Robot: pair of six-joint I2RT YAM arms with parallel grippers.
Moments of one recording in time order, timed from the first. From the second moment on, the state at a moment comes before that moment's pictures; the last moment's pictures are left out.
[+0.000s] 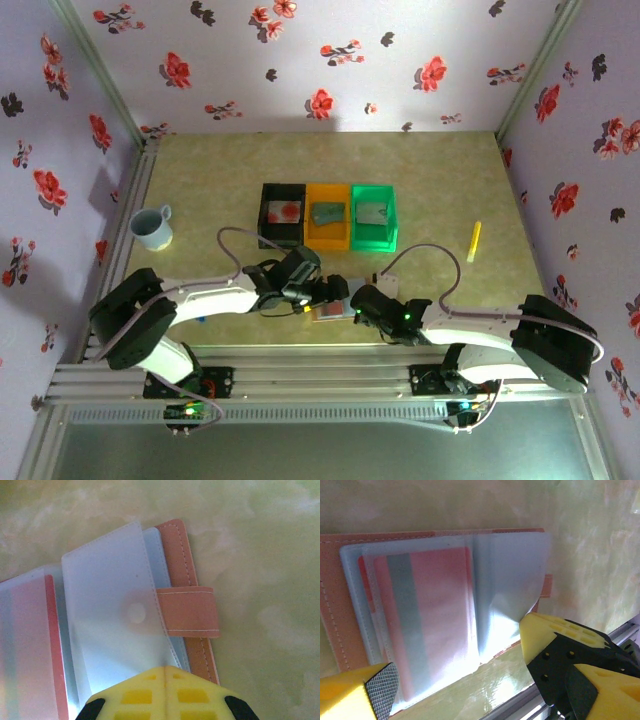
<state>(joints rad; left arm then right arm) -1.01 1.52 0.76 -0.11 0.20 -1.13 1.08 1.22 0.40 -0.21 0.33 1.14</state>
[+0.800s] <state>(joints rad) -1.02 1.58 0.83 -0.22 0.18 -1.11 1.08 1.21 0.39 -0.20 0.33 1.14</state>
